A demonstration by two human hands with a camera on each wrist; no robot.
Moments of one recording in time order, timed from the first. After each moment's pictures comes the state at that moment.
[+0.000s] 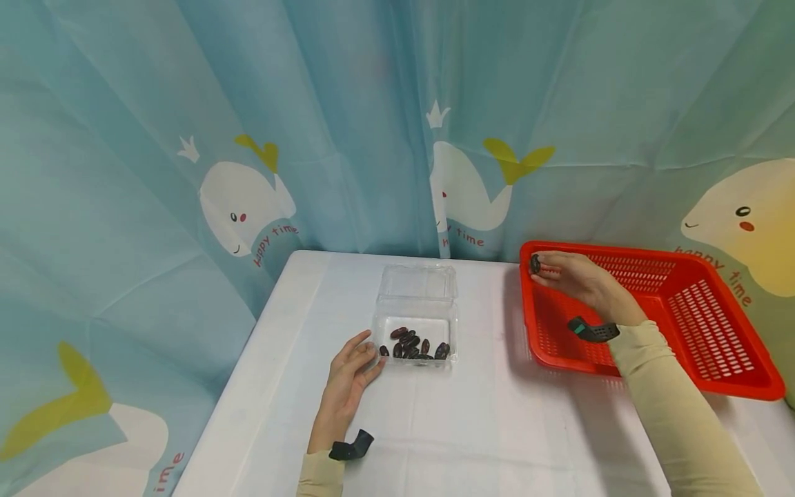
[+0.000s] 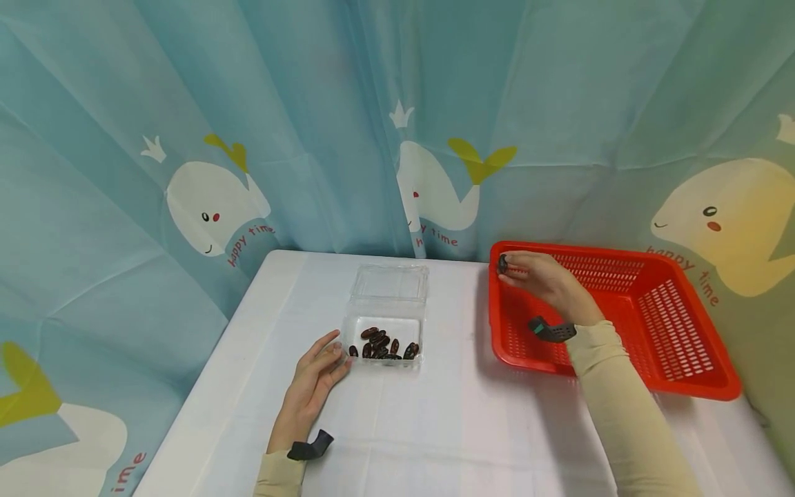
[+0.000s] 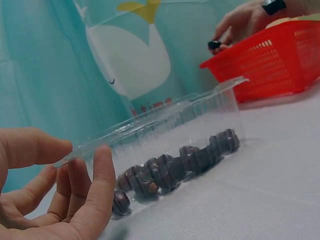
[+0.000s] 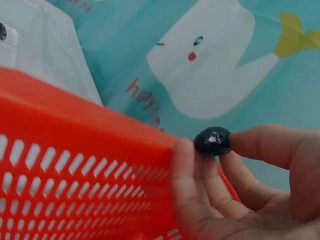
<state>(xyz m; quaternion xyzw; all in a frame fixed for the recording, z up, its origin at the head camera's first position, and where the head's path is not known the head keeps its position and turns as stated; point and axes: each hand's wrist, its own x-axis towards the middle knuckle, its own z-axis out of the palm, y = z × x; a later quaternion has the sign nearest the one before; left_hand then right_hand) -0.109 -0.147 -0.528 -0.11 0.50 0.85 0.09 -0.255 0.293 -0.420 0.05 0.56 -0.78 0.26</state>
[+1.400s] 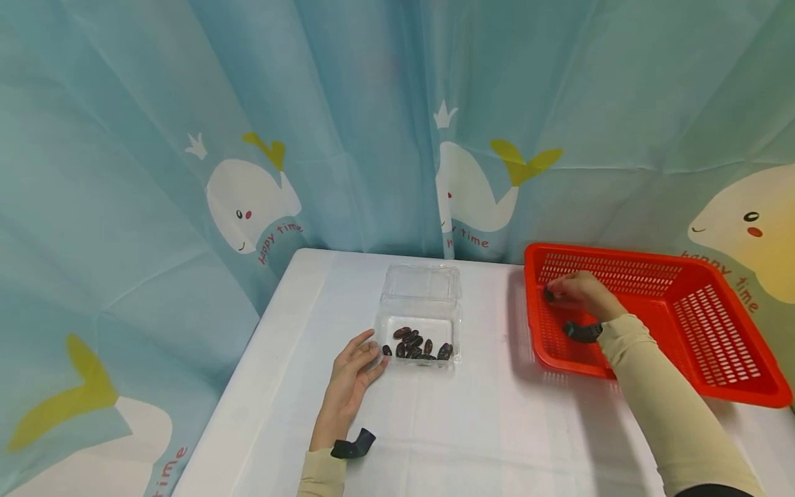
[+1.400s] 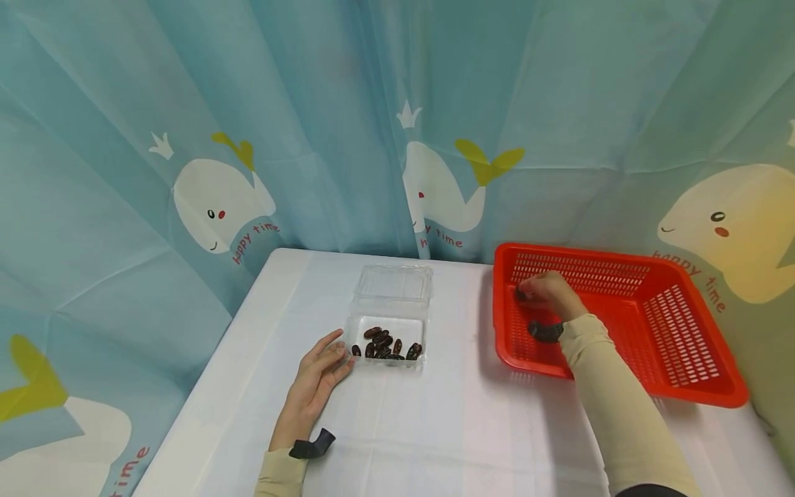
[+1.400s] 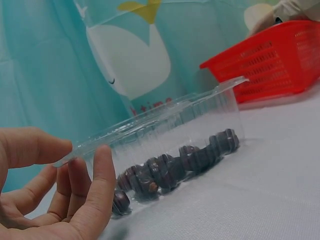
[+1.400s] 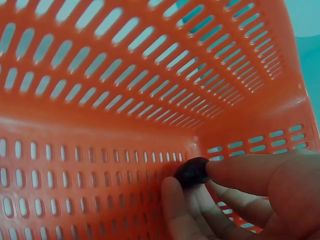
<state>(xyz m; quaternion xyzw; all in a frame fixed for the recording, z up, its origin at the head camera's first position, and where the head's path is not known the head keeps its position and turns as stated) -0.109 -0.147 -0.527 -0.11 0.51 0.85 0.08 -0.254 0.317 -0.468 -0.02 0.81 -0.55 0.20</state>
